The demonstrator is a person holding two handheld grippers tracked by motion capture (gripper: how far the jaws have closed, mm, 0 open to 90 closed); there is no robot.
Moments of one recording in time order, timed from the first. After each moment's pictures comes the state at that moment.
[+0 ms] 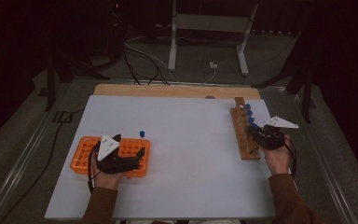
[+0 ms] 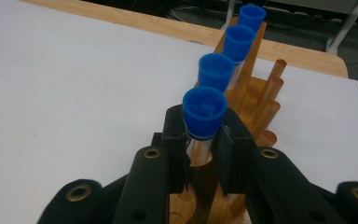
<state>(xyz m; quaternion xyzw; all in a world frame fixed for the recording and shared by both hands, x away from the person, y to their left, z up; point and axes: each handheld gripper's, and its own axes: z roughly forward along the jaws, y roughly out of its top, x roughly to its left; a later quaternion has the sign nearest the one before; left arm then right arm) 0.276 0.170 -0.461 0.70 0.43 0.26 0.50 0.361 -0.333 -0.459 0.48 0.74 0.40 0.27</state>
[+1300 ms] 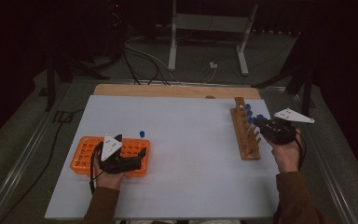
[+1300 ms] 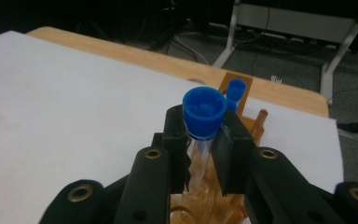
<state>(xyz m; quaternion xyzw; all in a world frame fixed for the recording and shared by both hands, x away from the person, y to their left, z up) 0.279 0.166 -0.466 0.70 0.43 0.27 0.49 0.347 -0.337 -0.404 0.46 0.72 0.44 0.28</state>
